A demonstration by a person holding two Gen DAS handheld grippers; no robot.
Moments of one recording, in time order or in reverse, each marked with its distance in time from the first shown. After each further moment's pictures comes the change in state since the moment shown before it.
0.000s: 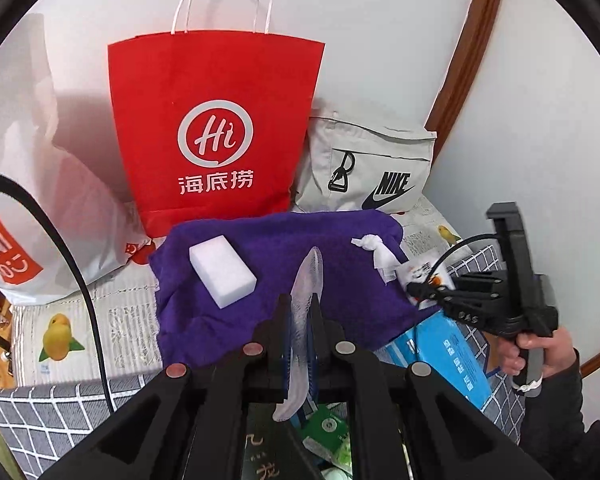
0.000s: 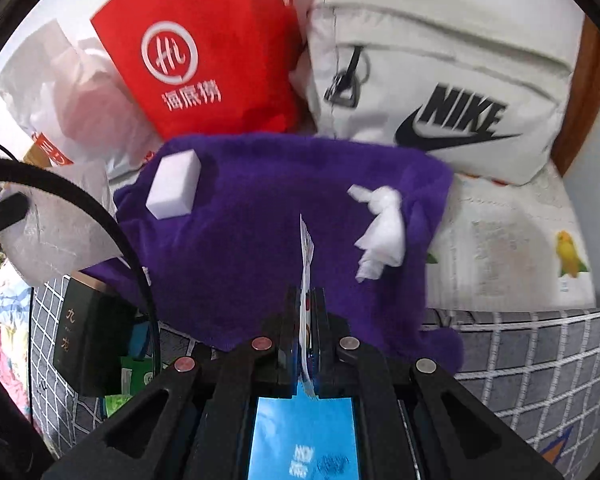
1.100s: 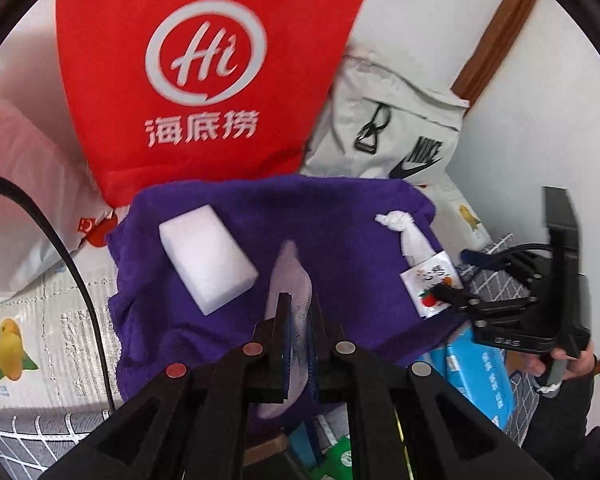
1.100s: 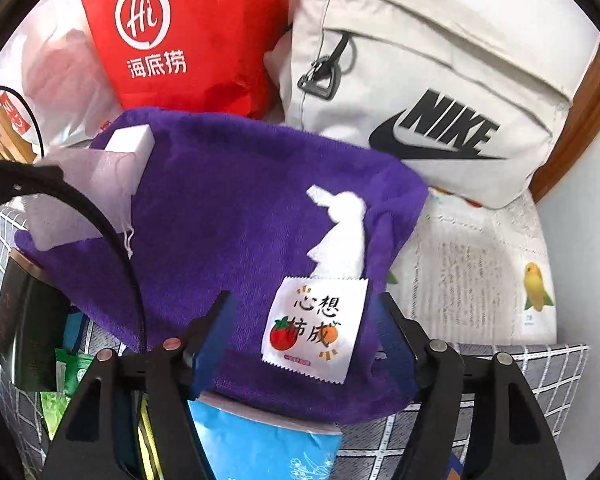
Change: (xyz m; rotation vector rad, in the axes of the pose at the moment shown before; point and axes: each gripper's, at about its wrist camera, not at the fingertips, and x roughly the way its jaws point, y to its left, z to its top) left arm 0.098 0.026 0.011 -0.041 0.162 -0.067; right arm 0.016 -0.005 0.003 -0.117 -0.002 -0.210
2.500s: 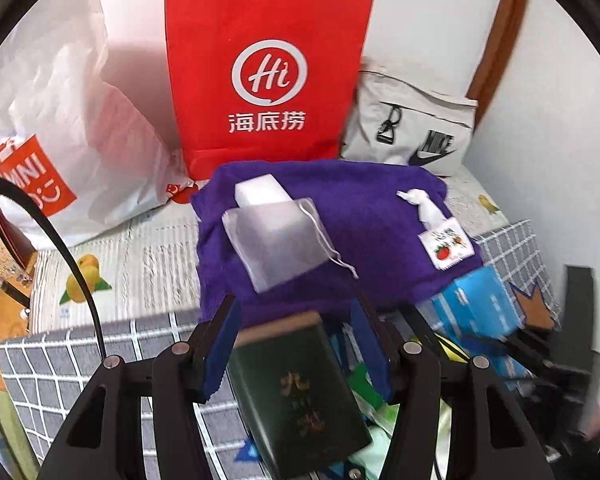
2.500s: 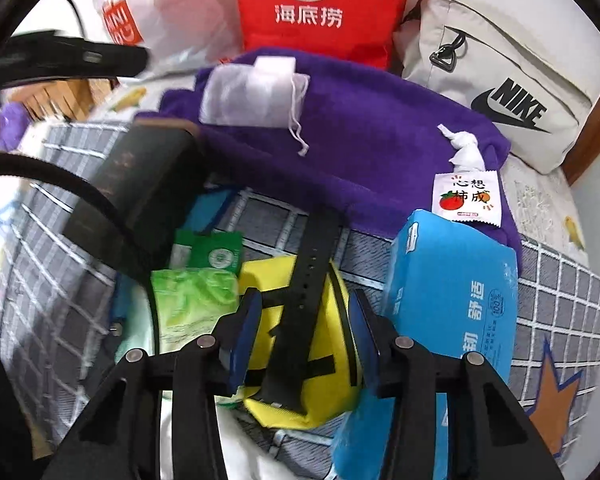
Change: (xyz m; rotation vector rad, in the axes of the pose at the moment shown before) left arm -0.072 -0.004 -0.069 -0.017 -0.064 0.195; right arm -0.034 0.129 -0.102 -0.103 0.028 0.073
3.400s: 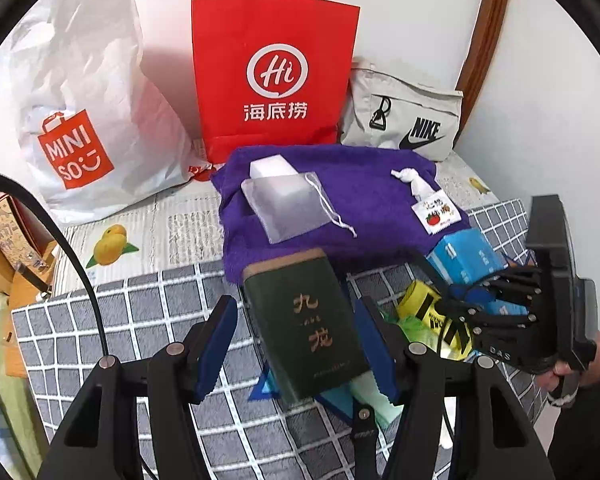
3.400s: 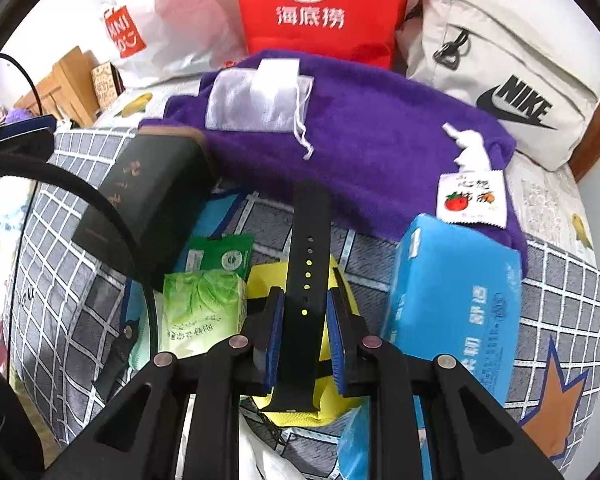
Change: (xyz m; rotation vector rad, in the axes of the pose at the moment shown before) left arm -0.049 0.005 -0.052 0.017 -0.027 0.010; right arm -0.011 -0.007 0.001 0.018 0.009 0.057
